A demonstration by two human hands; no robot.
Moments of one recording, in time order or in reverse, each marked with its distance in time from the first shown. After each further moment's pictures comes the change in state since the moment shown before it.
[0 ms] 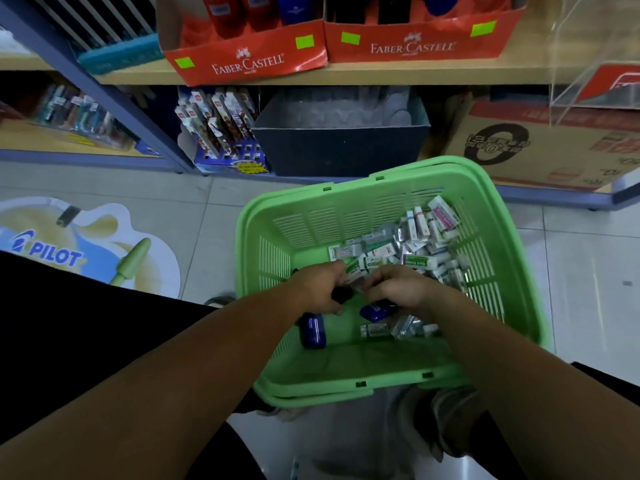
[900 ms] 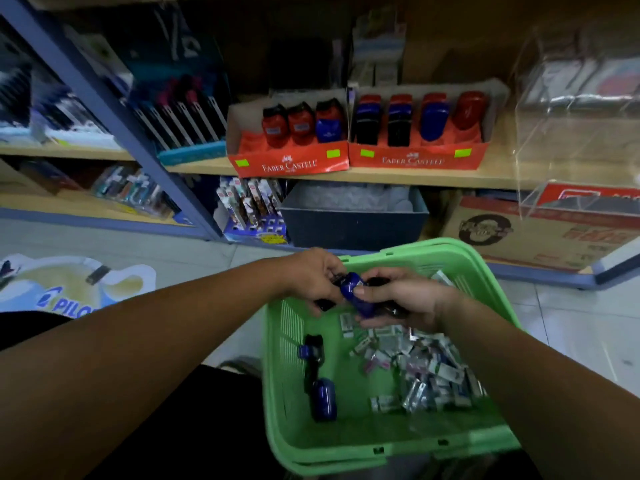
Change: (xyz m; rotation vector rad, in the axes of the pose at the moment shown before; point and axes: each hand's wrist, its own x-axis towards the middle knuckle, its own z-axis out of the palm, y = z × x) left_hand -0.065 0.026 -0.168 -0.517 0.031 -0.002; right_hand -0.062 -0.112 -0.007 0.277 -0.121 -0.257
